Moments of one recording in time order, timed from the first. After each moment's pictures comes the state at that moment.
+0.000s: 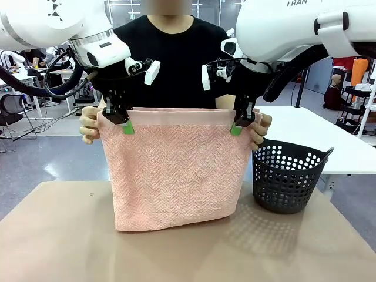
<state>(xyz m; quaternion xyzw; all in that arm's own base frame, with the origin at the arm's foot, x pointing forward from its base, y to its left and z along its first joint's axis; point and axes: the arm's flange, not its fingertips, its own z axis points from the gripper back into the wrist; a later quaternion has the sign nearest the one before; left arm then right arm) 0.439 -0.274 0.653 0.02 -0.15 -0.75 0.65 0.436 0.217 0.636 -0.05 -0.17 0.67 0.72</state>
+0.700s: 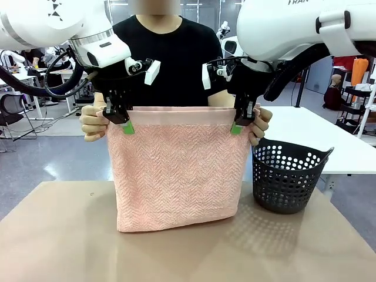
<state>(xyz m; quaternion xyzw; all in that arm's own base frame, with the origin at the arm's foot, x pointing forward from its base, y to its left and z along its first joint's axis) 0.439 -0.275 0.653 0.02 -0.15 -0.75 0.65 0.435 0.217 0.638 -0.05 -0.17 0.67 0.72</state>
